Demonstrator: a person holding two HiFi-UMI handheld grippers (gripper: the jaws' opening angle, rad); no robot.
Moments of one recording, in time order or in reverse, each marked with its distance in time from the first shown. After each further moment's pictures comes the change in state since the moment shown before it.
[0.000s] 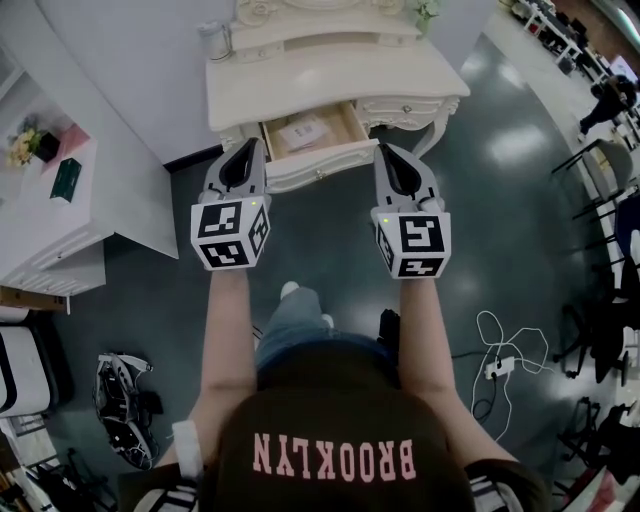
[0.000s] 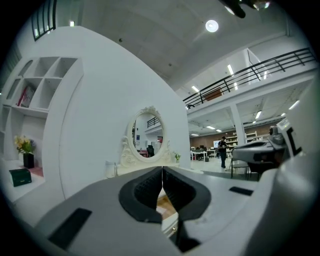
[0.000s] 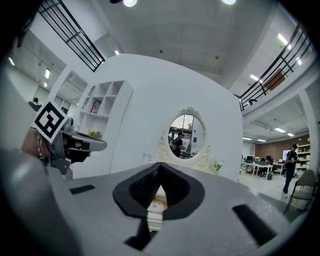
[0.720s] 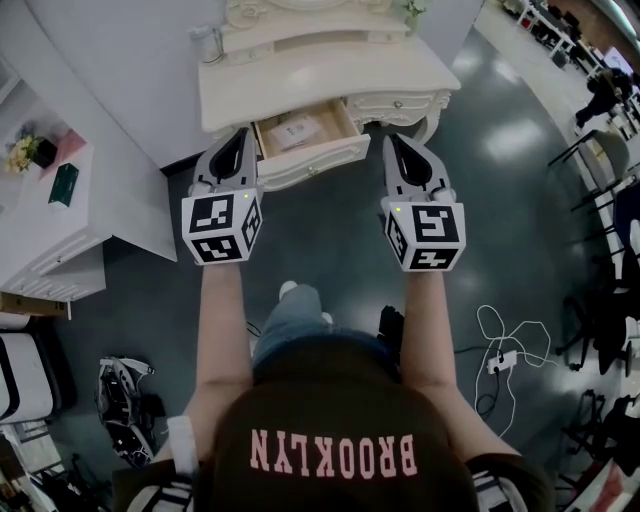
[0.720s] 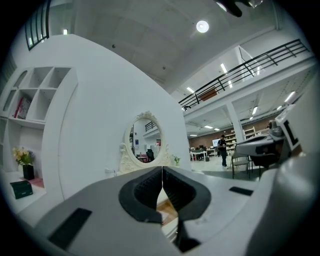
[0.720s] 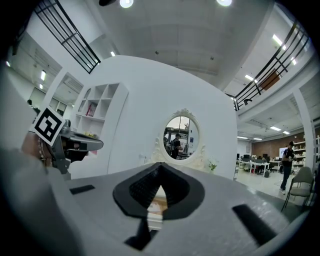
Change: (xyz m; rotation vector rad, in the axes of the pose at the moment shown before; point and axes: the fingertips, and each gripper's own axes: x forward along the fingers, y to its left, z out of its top) left arm -0.005 -0.014 0.024 0.070 -0.040 -0.005; right arm -0.026 -0.031 0.013 0.032 -0.009 -0.037
